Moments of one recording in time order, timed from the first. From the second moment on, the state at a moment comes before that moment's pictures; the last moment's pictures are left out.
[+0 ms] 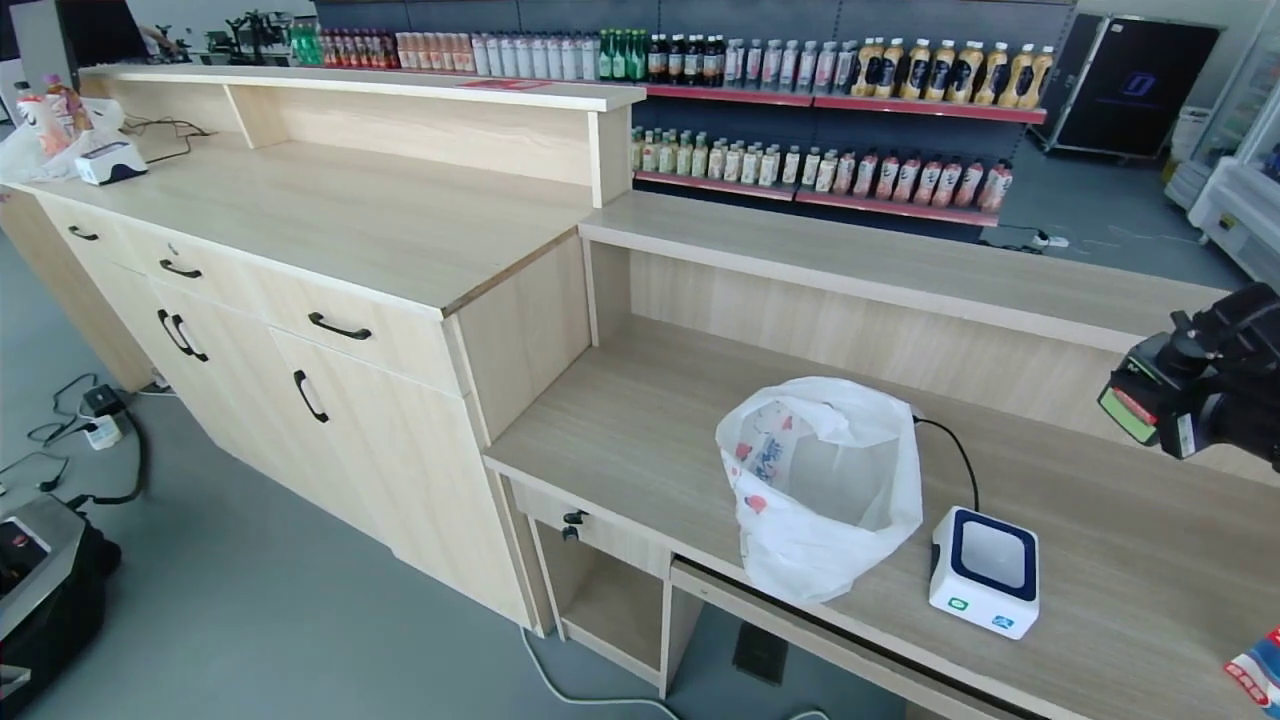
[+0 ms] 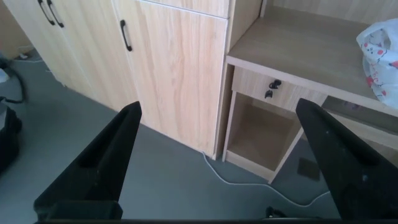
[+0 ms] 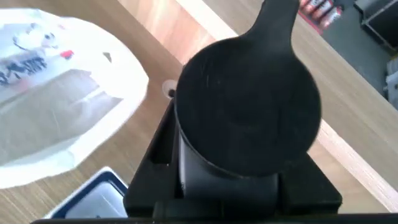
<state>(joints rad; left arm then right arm) 0.00 0.00 0.00 0.00 0.00 0.01 -0.34 1.68 -0.68 -0.87 0.38 -0.60</state>
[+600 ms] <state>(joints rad) 0.00 0.00 0.00 0.00 0.00 0.01 -0.15 2.06 -0.82 -0.98 0.37 -0.41</state>
